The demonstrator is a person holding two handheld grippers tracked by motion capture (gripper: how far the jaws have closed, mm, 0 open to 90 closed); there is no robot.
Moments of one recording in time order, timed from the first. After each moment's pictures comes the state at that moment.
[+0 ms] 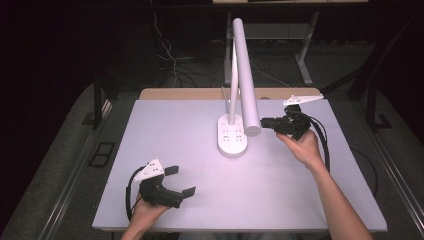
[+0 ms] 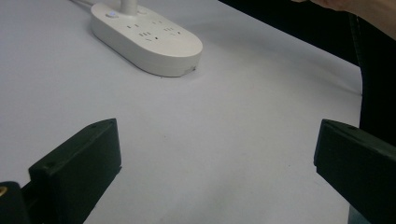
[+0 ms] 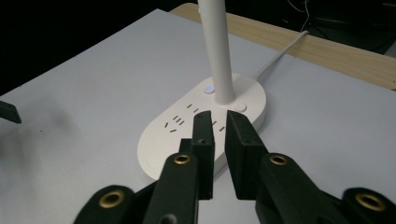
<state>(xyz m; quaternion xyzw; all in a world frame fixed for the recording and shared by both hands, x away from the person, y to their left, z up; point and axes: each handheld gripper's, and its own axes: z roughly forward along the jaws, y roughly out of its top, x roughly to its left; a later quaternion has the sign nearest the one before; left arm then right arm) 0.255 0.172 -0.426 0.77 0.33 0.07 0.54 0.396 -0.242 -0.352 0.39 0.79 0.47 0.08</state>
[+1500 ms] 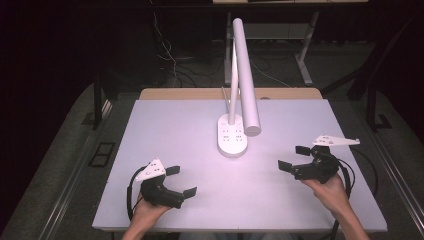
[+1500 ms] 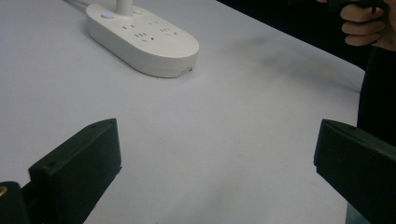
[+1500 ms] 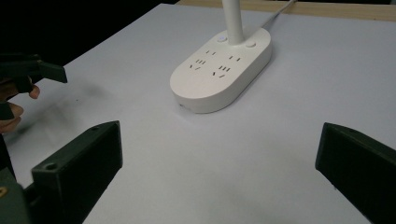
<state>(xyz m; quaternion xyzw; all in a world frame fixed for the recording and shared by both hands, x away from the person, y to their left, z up) 0.254 0.170 -0.425 0.77 0.33 0.07 0.54 0.287 -0.287 -0.381 0.43 0.75 0.50 0.09</state>
